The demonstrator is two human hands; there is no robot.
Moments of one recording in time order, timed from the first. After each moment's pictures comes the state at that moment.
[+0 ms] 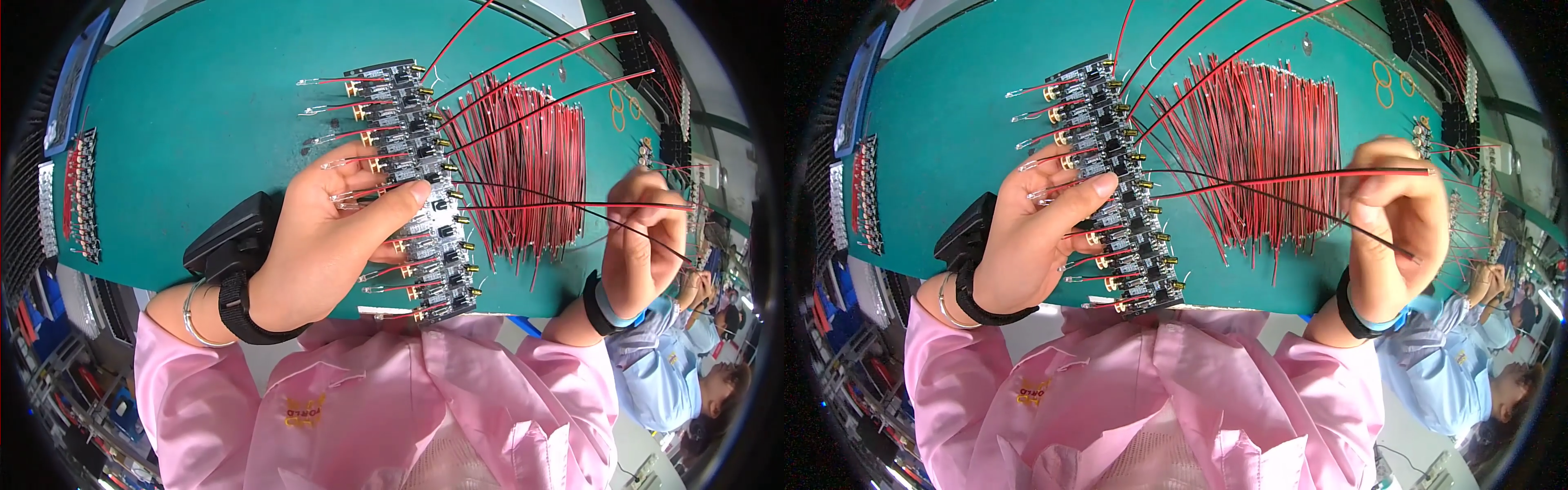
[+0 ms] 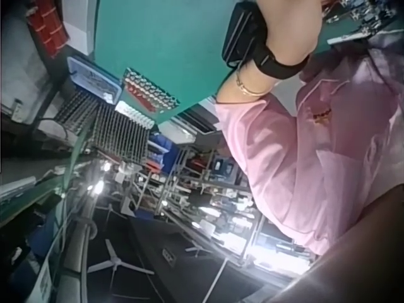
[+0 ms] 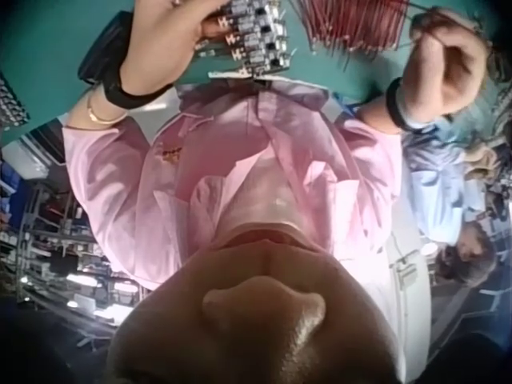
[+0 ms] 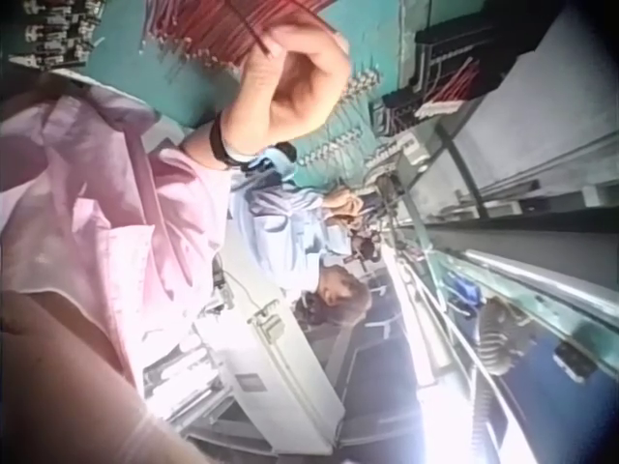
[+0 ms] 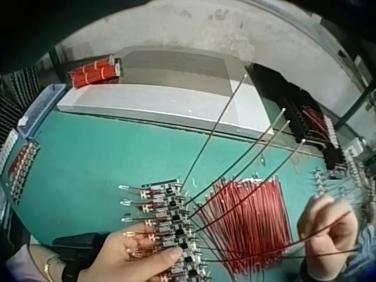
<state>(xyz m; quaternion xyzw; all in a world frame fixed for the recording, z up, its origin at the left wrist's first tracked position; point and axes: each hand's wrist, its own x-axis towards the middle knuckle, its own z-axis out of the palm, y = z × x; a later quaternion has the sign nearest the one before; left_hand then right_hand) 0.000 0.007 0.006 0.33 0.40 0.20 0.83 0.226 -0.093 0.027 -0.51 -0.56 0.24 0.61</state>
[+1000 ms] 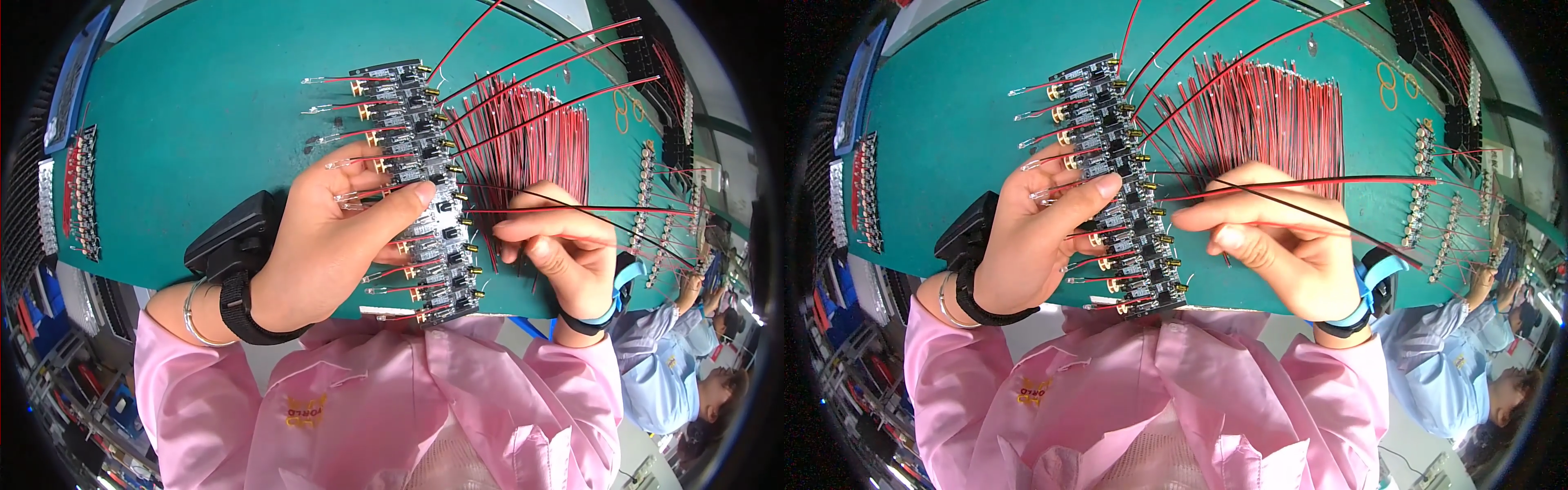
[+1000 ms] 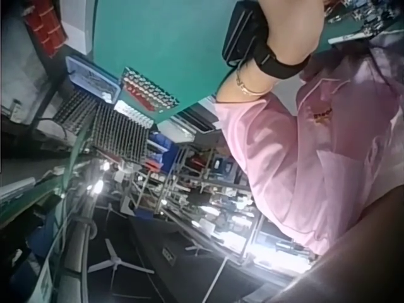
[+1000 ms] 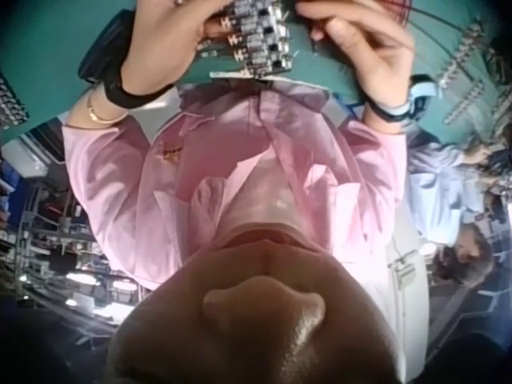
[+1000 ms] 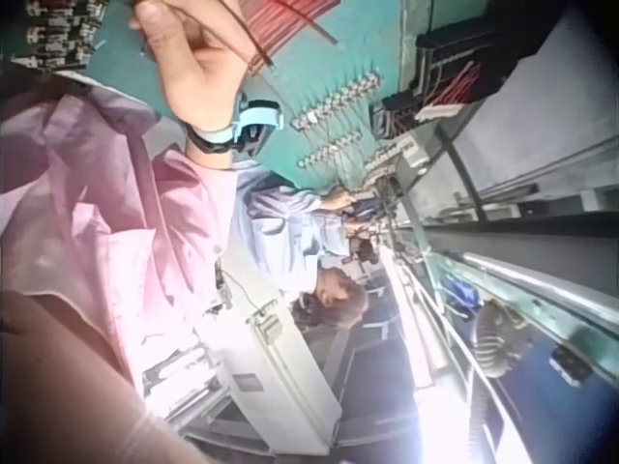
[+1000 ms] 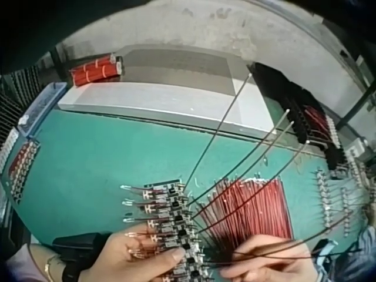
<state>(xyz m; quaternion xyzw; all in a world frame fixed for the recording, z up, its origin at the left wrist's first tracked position) 0.000 0.007 0.006 0.34 0.41 0.20 0.82 0.193 -0.088 0.018 -0.50 -0.47 0.56 0.47</state>
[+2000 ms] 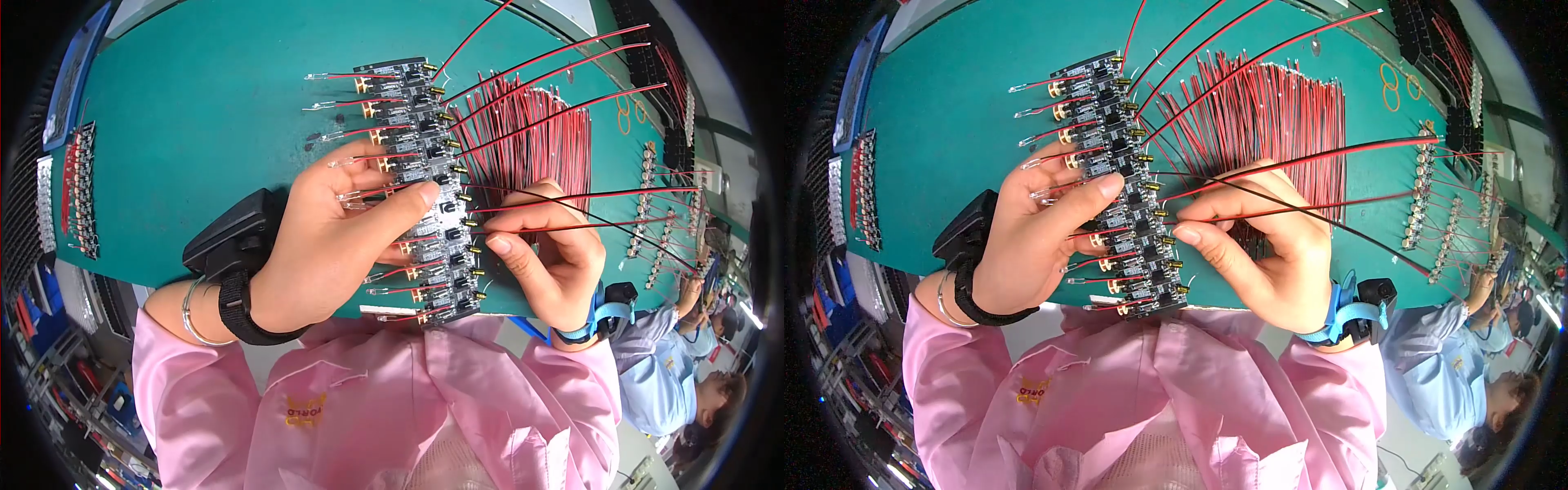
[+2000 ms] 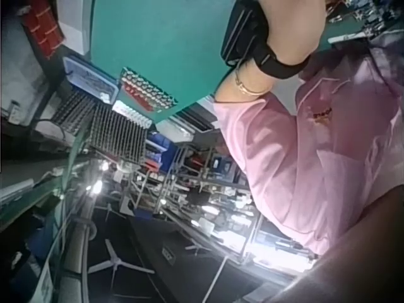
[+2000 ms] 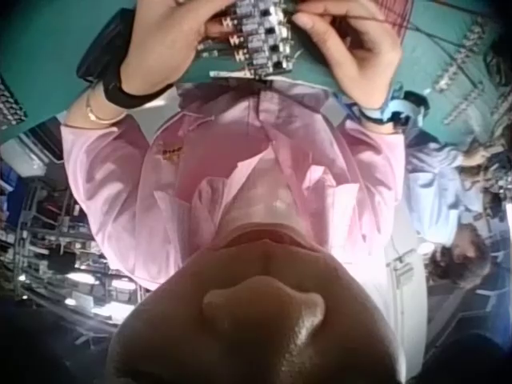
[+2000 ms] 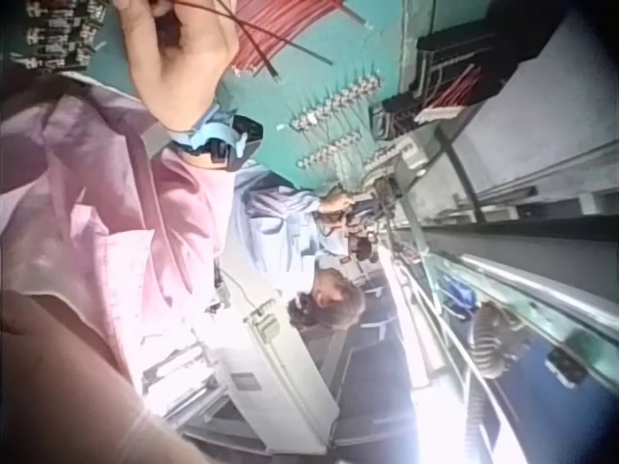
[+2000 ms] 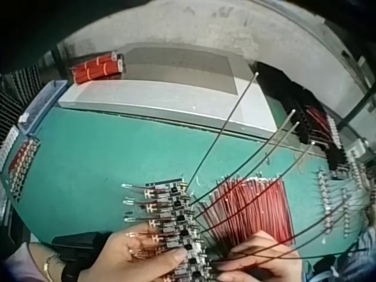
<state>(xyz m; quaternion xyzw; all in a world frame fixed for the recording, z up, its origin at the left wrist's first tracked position) -0.001 0.005 0.004 0.33 0.40 0.20 0.83 0.176 -0.085 0.011 -0.59 -0.62 0.30 0.42</state>
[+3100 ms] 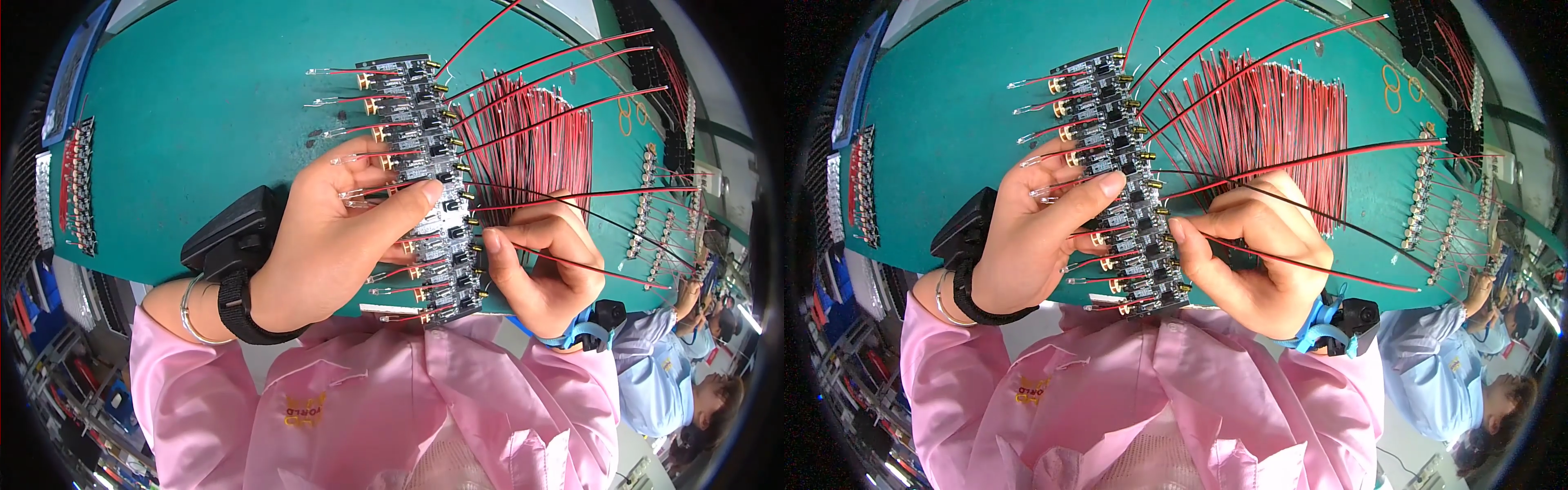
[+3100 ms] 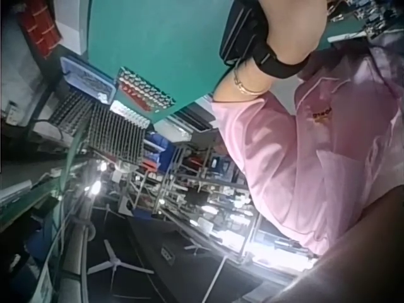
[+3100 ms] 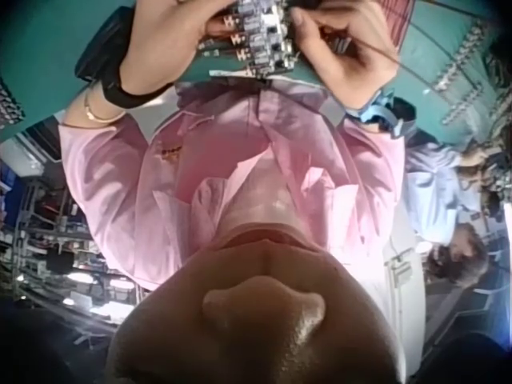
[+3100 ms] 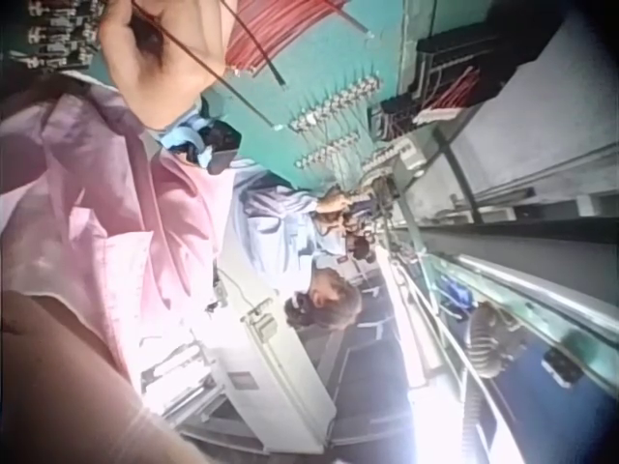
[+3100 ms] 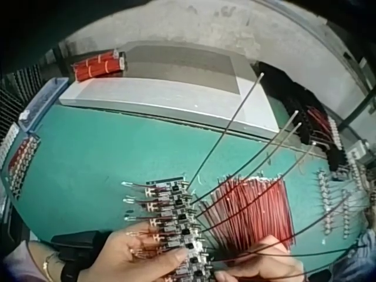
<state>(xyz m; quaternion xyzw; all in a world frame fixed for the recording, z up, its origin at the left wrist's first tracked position) -0.001 0.004 0.002 0.35 0.40 0.20 0.83 0.163 -0.086 0.011 -0.61 -0.64 0.19 0.43</state>
